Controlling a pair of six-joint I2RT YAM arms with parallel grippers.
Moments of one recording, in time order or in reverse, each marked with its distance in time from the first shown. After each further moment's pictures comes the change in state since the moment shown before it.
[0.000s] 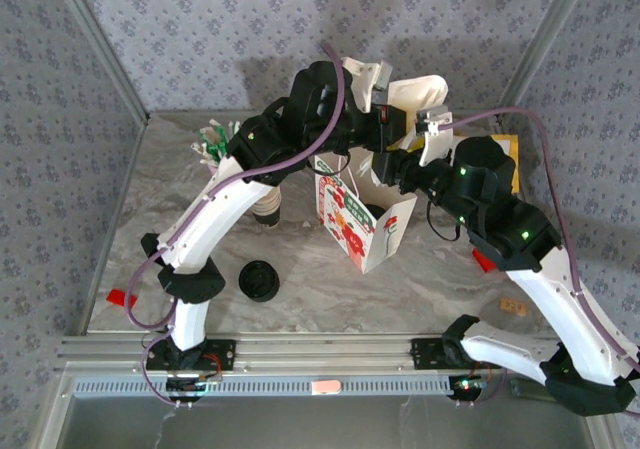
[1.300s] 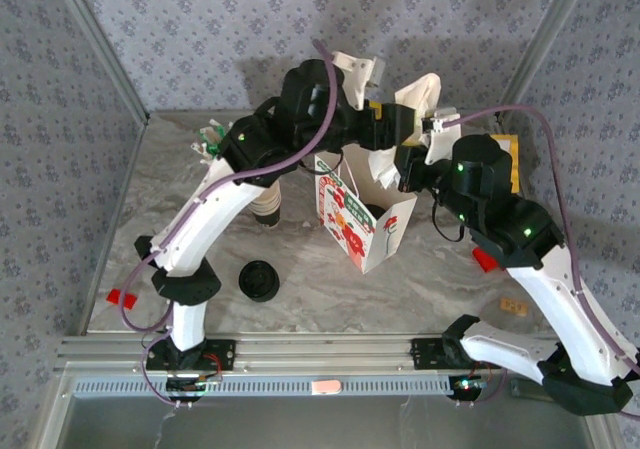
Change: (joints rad) left arm 0.000 -0.044 -0.006 -0.011 -0.092 0.090; right arm -0.040 0.011 0.035 -0.121 0.062 0.034
